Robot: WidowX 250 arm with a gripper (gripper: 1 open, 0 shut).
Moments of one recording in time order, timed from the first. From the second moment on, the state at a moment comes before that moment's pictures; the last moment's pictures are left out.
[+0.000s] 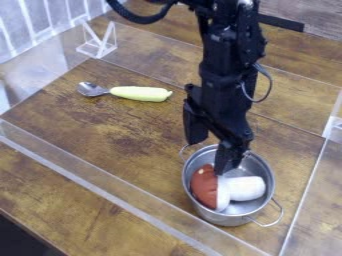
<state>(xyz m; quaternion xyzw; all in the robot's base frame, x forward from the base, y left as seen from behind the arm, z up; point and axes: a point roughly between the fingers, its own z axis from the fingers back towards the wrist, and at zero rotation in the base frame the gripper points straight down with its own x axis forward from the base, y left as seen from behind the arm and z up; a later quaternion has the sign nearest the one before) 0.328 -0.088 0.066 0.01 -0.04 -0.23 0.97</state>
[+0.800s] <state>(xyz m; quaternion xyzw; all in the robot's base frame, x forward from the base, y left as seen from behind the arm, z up) 0.347 -0.123 0.074 0.03 -0.05 -0.18 0.98</state>
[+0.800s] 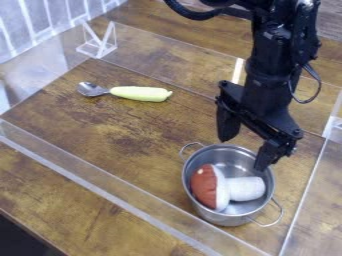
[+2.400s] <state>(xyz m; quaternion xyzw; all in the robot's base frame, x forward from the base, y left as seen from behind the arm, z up) 0.320 -0.098 0.027 -0.01 -0.04 -0.15 0.99</state>
